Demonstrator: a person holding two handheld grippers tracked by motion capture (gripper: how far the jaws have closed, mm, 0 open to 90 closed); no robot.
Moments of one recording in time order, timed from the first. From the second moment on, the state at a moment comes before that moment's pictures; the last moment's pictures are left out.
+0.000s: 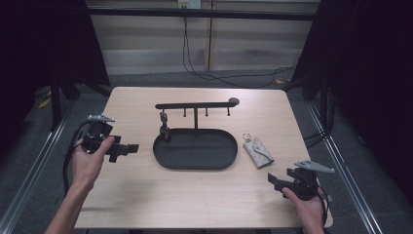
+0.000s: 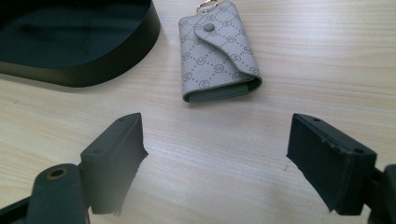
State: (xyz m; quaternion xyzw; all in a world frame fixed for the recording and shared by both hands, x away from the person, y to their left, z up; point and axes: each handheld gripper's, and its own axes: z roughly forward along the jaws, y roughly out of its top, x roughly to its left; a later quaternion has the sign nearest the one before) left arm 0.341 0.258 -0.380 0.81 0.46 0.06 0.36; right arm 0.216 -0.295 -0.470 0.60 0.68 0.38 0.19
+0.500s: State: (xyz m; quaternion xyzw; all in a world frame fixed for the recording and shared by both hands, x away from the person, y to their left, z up) left arm 0.293 0.265 -0.423 0.80 0.45 0.08 0.39; right arm 0.217 -0.295 -0.470 0.60 0.68 0.38 0.19
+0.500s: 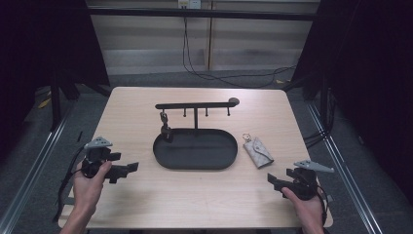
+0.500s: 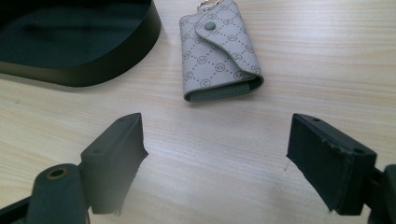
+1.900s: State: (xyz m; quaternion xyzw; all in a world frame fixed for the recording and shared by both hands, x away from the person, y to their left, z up) left arm 0.259 0.272 -0.467 0.80 0.42 0.04 0.43; right arm 0.291 -0.275 -0.436 0.58 0.73 0.33 0.11
